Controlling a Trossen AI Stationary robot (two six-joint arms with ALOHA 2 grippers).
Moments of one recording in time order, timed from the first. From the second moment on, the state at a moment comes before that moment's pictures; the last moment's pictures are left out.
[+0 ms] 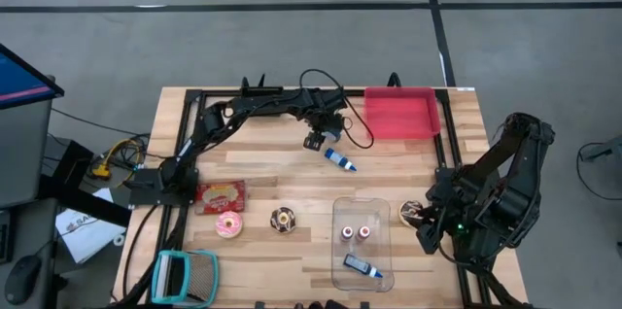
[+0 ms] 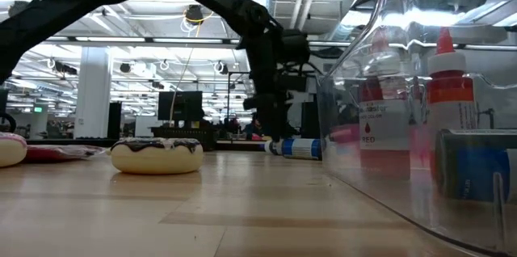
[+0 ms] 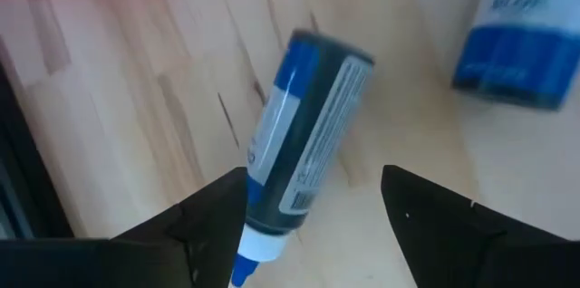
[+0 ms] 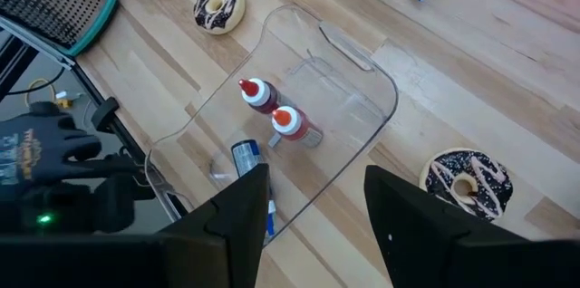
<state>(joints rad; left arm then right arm) 0.36 2.33 1.95 -0.85 -0.05 0.77 0.99 1.38 1.52 -1.49 0.60 1.81</state>
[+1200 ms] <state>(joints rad) 0.38 2.34 1.95 -0.75 0.00 0.80 0.99 1.38 1.52 -1.45 0.60 1.81</state>
